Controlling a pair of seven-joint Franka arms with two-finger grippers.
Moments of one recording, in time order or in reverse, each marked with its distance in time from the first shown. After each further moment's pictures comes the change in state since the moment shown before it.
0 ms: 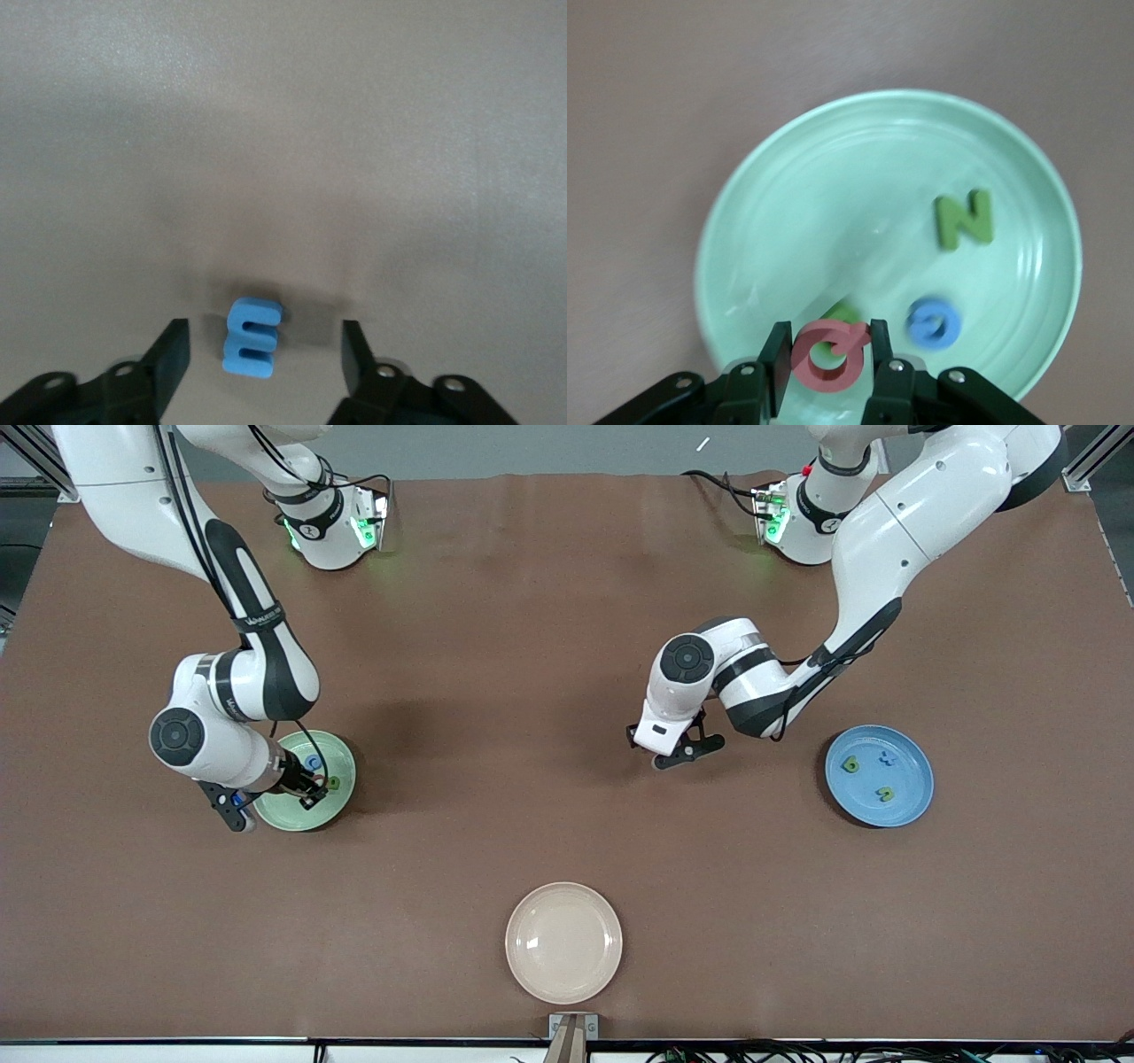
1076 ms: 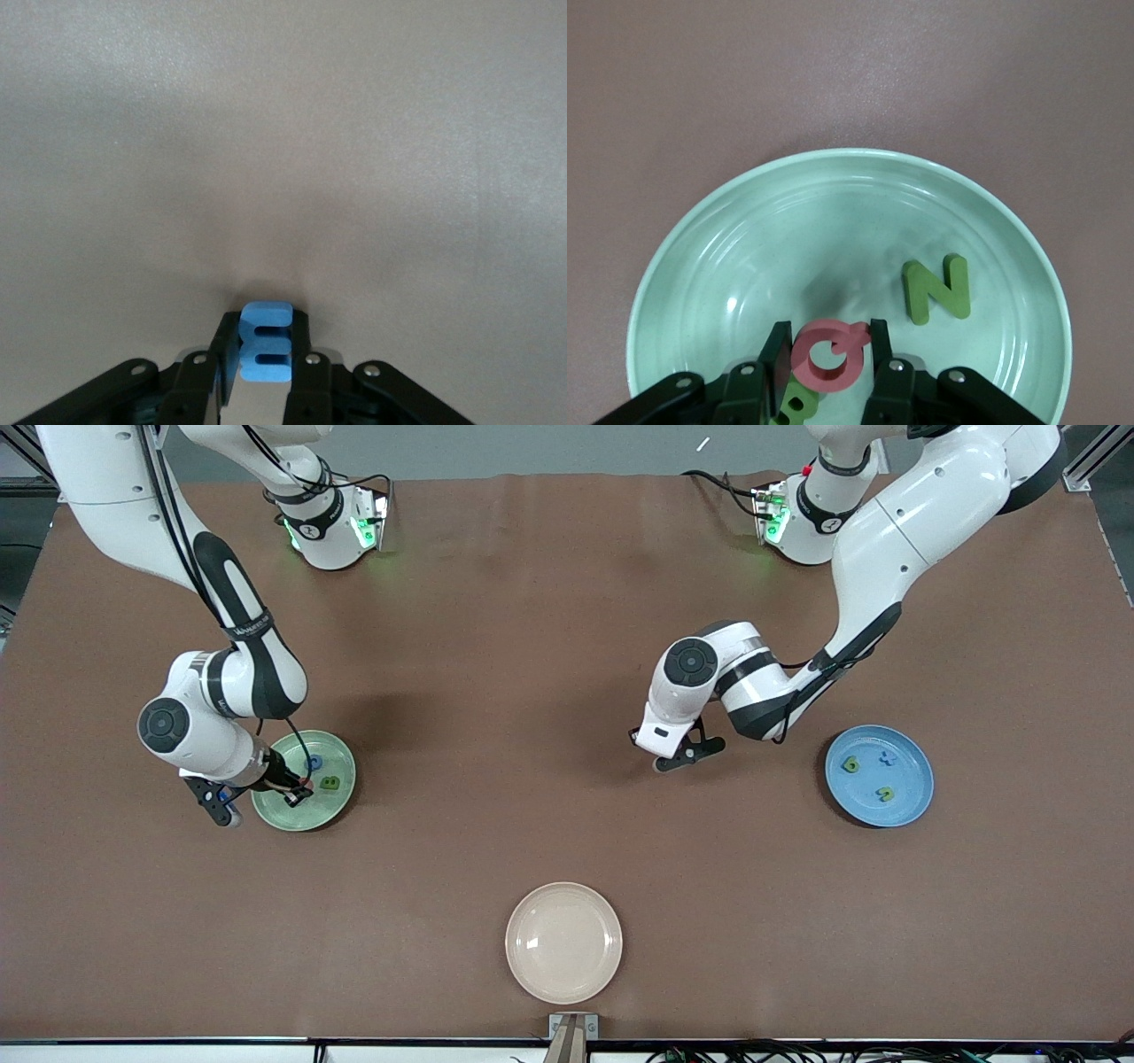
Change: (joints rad) left arm 0.001 0.007 0.005 0.001 0.000 0.018 0.000; right arm -0.052 0.014 0.013 -0.060 0.000 0.134 -0.071
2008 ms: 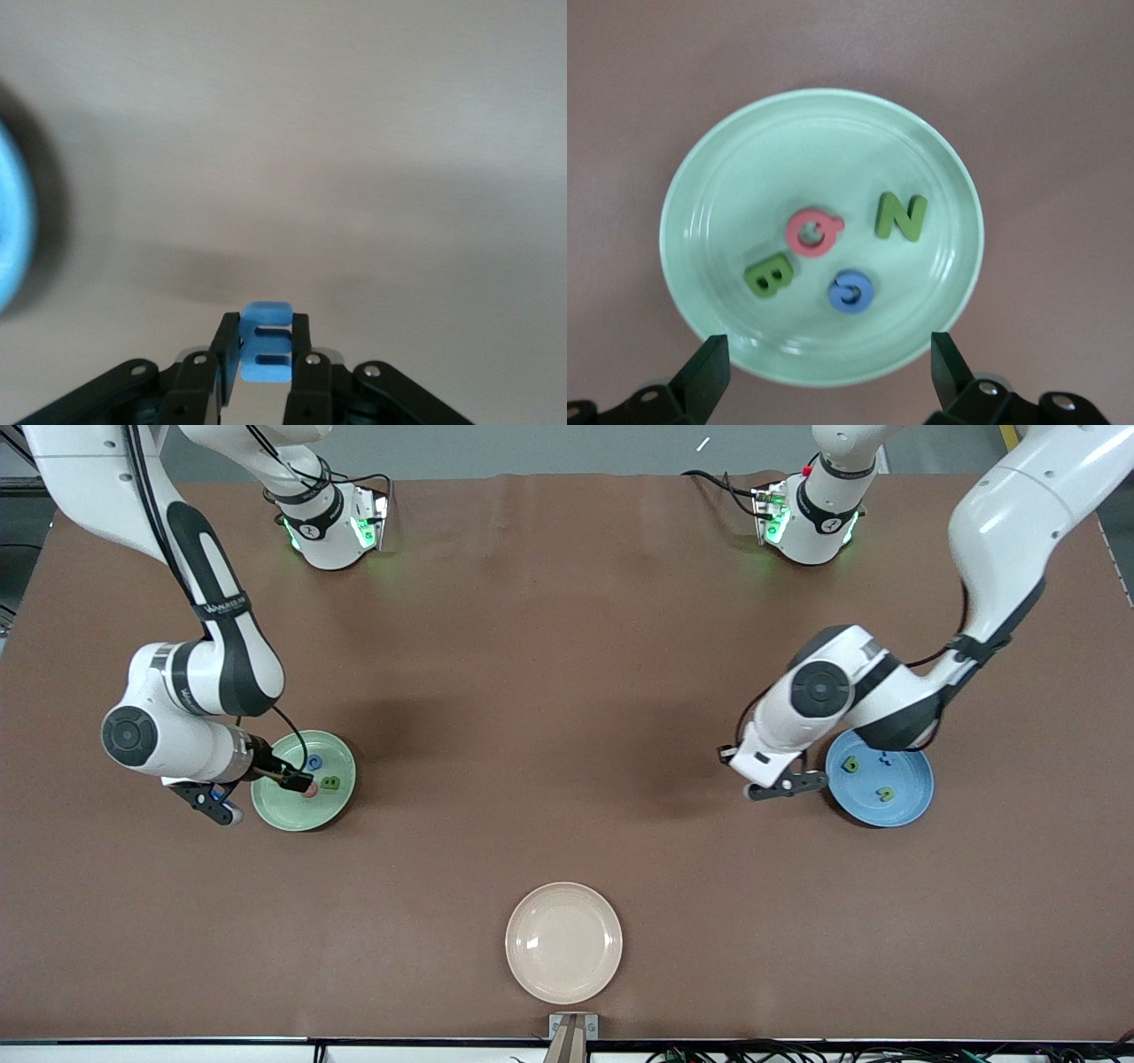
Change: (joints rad) left arm 0.521 -0.046 -0.274 -0.033 0.000 -0.223 0.496; right arm 0.000 -0.108 0.002 0.107 -0.008 -0.401 -0.306
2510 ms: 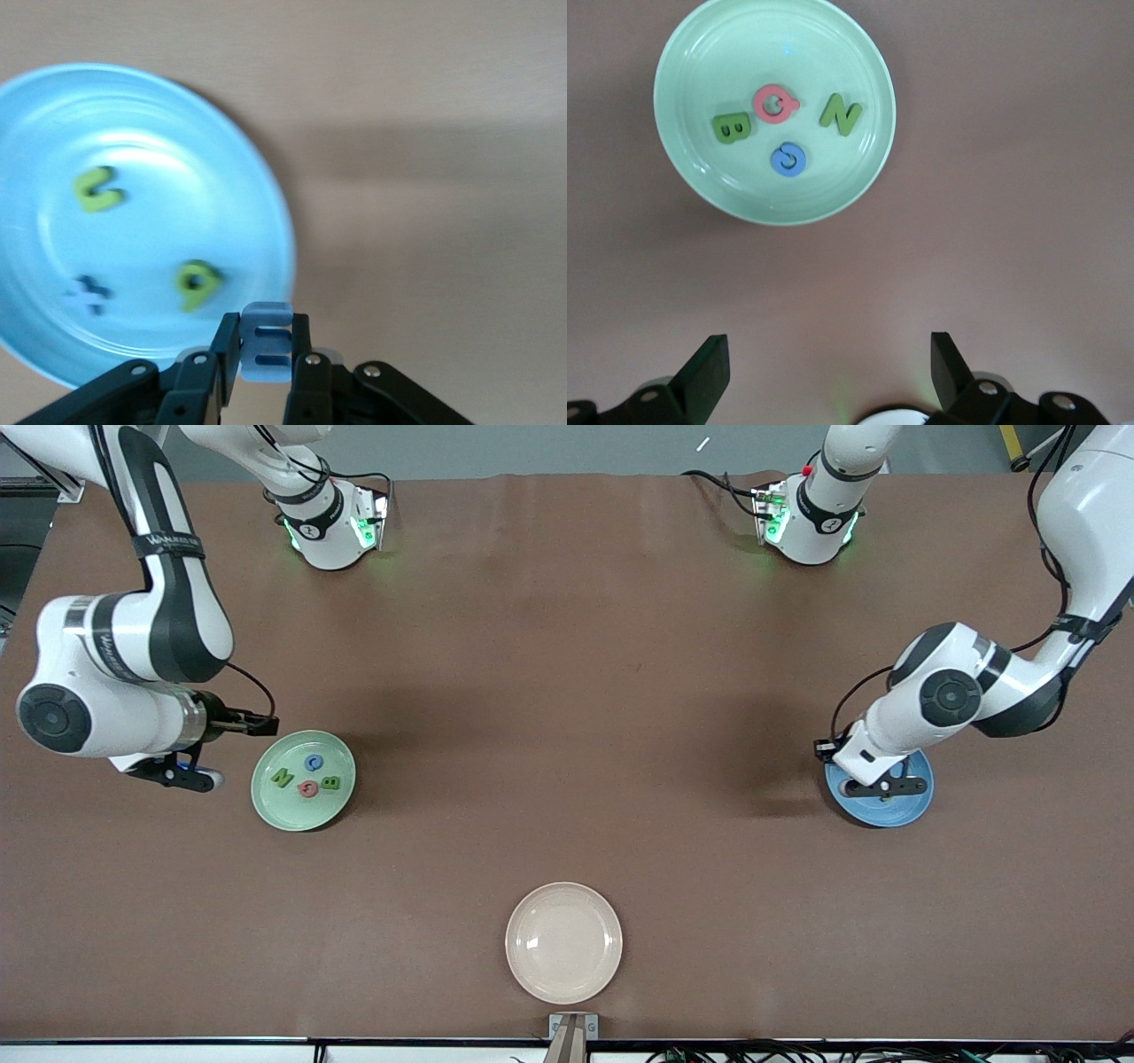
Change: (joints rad) left arm 0.350 0.000 -0.053 -0.120 0.099 0.000 0.333; right arm 0.000 -0.101 -0.001 0.192 -0.090 -0.490 -0.265
